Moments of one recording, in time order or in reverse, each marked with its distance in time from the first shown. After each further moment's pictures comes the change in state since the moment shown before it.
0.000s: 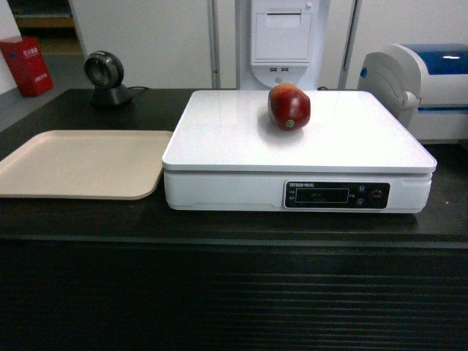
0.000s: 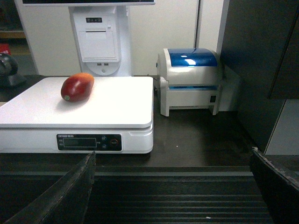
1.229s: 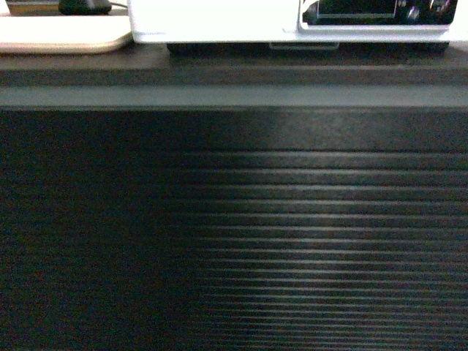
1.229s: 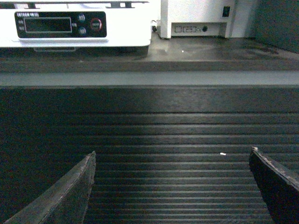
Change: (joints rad) left arm 0.000 0.000 0.000 0.001 0.000 0.000; right arm 0.000 0.000 0.000 0.000 0.000 0.000
